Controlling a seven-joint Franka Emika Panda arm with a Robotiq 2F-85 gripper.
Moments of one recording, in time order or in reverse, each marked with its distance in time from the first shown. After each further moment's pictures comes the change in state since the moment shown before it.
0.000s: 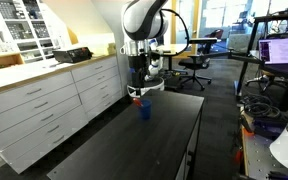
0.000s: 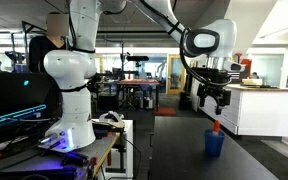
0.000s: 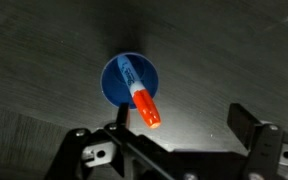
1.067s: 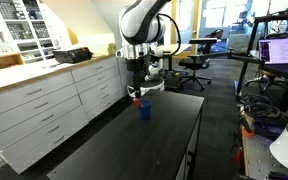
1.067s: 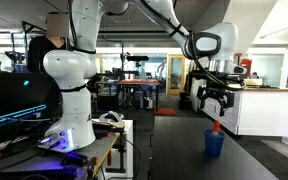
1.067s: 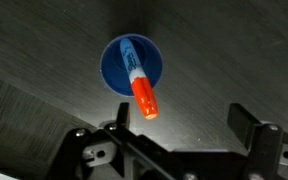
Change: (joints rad) arm -0.024 0.038 0.034 0.027 -0.005 0.020 -0.187
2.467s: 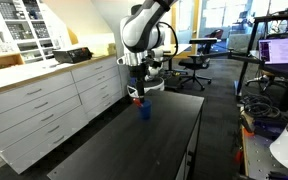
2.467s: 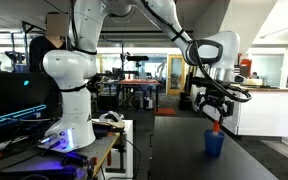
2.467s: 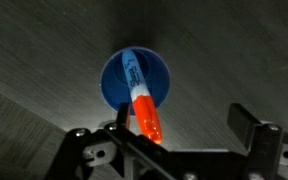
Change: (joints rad) arm -0.016 0.055 0.006 0.002 -0.018 0.002 -0.097
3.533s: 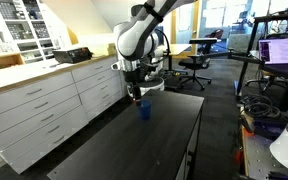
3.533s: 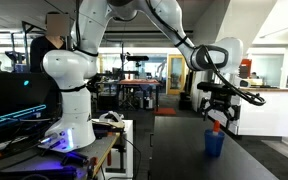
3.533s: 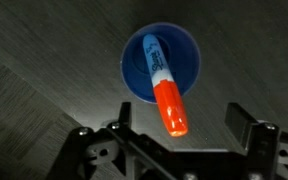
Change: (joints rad) arm 0.001 0.099 0.020 0.095 -0.090 0.015 -0.019
